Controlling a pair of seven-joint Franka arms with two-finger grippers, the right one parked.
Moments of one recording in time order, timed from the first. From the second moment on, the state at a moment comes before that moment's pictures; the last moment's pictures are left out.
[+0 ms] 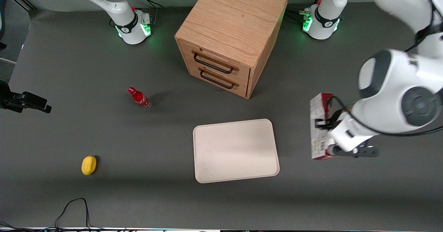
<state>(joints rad) -0.23 0.58 -0.06 -1.12 -0.10 1.58 -0.28</state>
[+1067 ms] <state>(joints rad) -0.38 0.85 -0.11 -1.26 0.00 2.02 -0.54</state>
